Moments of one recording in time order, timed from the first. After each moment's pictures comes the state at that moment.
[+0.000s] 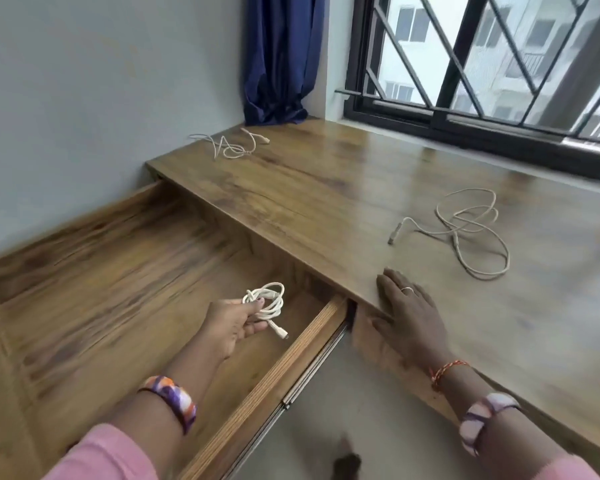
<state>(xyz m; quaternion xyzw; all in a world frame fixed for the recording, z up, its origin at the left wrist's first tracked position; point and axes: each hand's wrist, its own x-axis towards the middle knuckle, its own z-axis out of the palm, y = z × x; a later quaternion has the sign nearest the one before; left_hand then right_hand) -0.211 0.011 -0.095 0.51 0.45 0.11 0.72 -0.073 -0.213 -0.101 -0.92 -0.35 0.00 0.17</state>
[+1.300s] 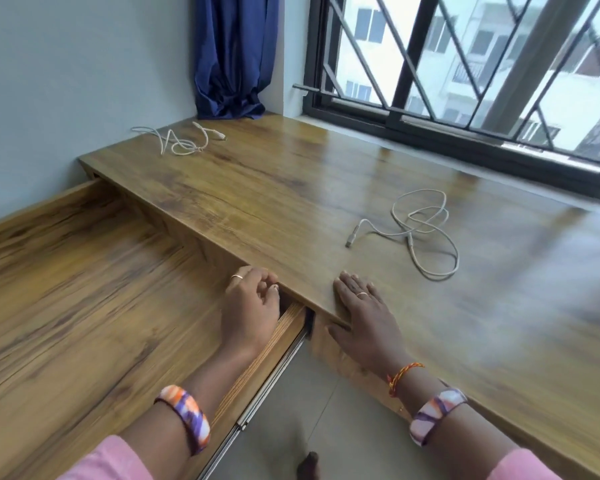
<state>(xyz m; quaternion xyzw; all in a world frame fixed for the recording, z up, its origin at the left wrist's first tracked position) -0.153 -0.050 -0.092 0.84 0.26 0.29 0.39 -0.067 -0.213 -0.102 -0.90 -0.39 0.00 0.18</state>
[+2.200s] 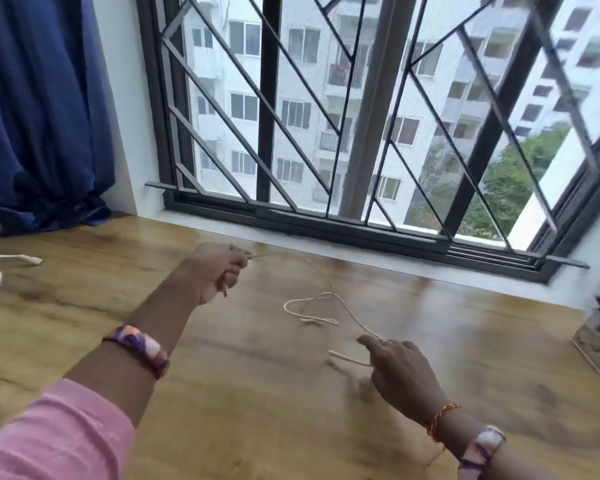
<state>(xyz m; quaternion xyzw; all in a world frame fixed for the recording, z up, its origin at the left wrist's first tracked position) 0.138 -0.066 0.055 0.64 0.14 -0.03 0.75 0.112 -0.364 -0.058 -0.96 -0.23 -0.14 0.01</state>
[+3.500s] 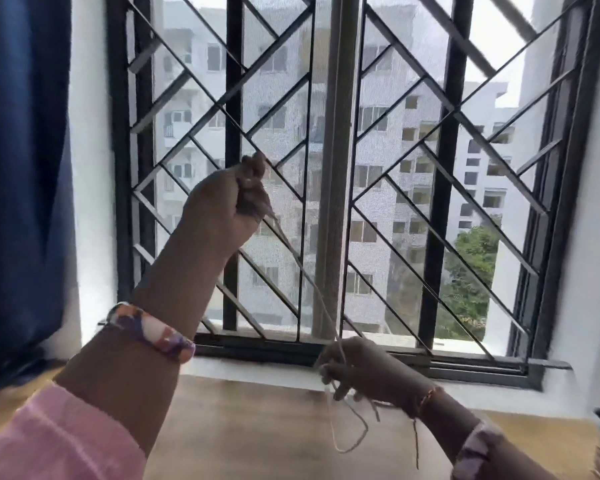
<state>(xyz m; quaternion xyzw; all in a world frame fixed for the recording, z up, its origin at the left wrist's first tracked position) 0.173 -0.132 0.292 0.40 -0.20 0.07 0.89 0.191 -0.329 0.130 -0.90 -0.24 0.02 0.37</state>
